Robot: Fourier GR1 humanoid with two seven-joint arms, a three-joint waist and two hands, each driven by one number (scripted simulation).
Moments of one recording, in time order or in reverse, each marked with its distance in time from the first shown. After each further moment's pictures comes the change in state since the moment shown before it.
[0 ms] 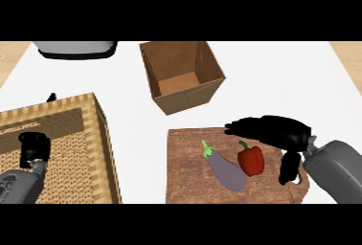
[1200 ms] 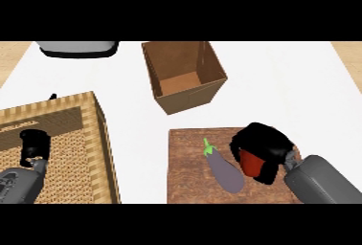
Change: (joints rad) left arm -0.016 0.005 -0.009 0.014 -0.011 0.006 0.065; right arm 0.080 0.123 0.024 -0.004 0.238 -0.204 0.123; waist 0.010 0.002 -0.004
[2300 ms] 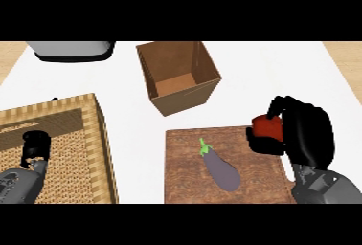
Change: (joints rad) left arm -0.001 0.010 -0.020 0.011 0.017 0.007 0.065; right arm 0.123 0.149 -0.240 -0.420 0.333 -0.312 0.963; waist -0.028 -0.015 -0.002
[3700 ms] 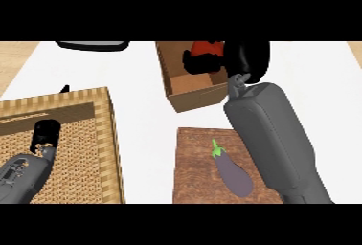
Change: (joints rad) left arm -0.098 -0.010 -0.035 0.008 -0.039 -0.029 0.053; right arm -0.645 0.337 -0.230 0.483 -0.107 -0.127 0.066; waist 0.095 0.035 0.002
